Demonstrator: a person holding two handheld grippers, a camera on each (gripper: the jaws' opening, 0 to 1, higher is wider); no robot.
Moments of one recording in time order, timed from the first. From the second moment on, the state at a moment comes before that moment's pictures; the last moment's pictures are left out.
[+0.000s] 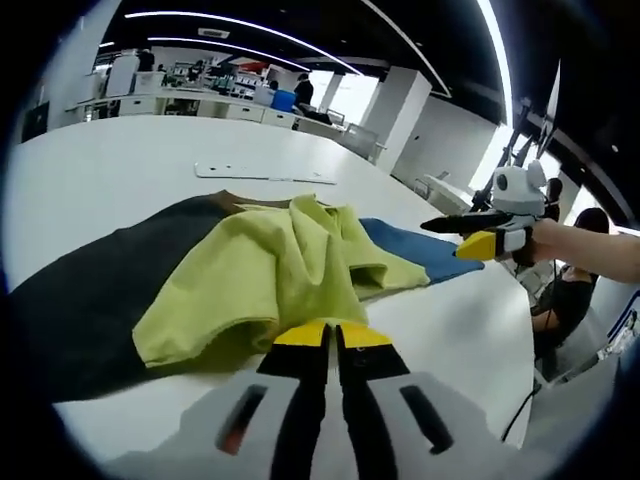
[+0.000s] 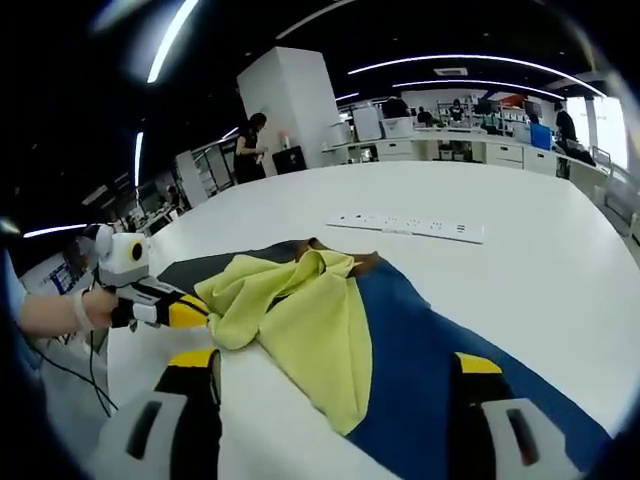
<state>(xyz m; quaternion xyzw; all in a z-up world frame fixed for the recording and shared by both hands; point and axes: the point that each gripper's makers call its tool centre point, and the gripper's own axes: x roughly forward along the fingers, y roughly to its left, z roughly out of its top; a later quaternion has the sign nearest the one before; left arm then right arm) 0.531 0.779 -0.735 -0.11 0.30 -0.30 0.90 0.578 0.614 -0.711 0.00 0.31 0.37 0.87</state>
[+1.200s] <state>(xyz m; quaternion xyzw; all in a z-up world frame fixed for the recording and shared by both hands) 0.542 0.855 -0.703 -0.15 0.25 -0.22 0.93 0.579 0.730 -0.715 0.04 0.35 0.40 0.85</state>
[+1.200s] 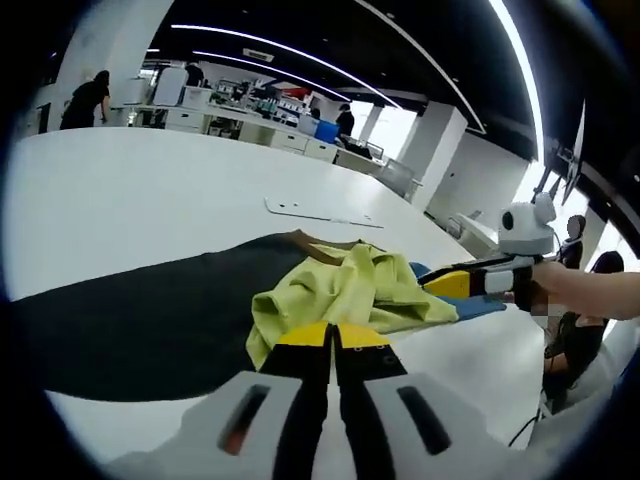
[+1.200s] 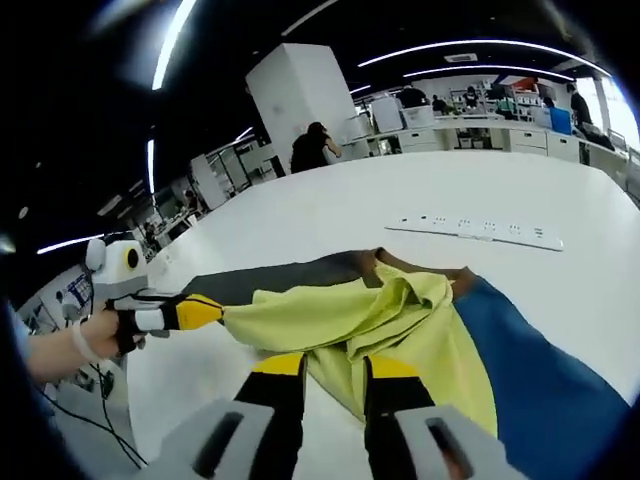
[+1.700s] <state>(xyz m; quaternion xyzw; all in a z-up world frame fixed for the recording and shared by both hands) 0.538 0.856 -0.709 -0.15 0.26 -0.22 0.93 0.598 0.734 -0.749 0.07 0.40 0.32 0.85</state>
